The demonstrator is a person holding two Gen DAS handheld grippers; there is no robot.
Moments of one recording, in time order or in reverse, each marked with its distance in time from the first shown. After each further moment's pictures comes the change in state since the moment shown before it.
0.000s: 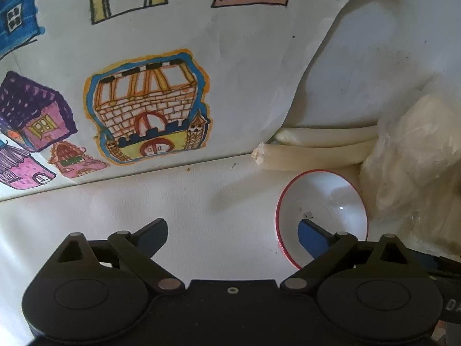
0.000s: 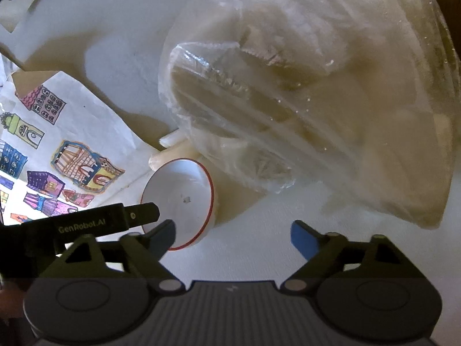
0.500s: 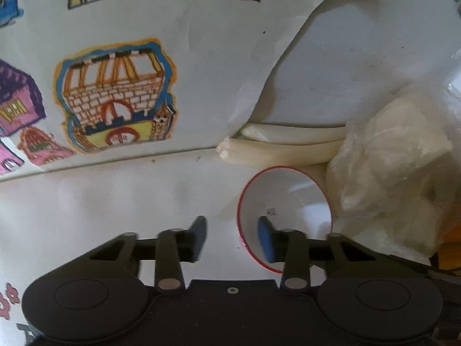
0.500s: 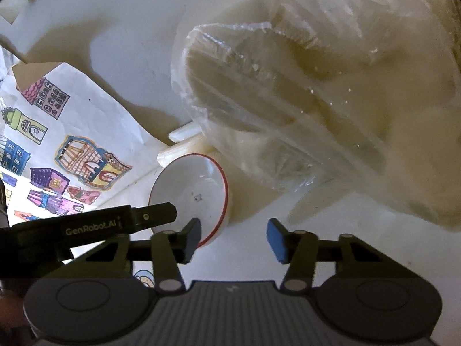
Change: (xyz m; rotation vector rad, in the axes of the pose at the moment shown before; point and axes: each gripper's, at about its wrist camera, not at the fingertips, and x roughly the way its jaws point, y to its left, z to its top) left arm 0.004 -0.011 -0.008 -0.045 0.014 -0.151; right arm 0.009 0.006 0.002 -0.010 0.026 0.032
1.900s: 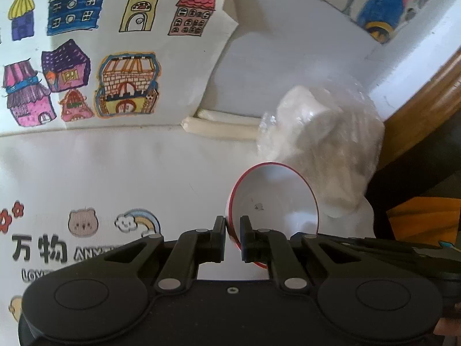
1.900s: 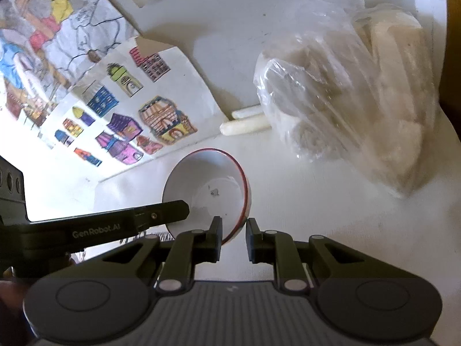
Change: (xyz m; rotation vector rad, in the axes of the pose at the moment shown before) left arm -0.104 -0.033 -0.092 -0.027 -0.137 -0.087; right arm -0.109 0.000 -0.041 -0.225 0.020 0.133
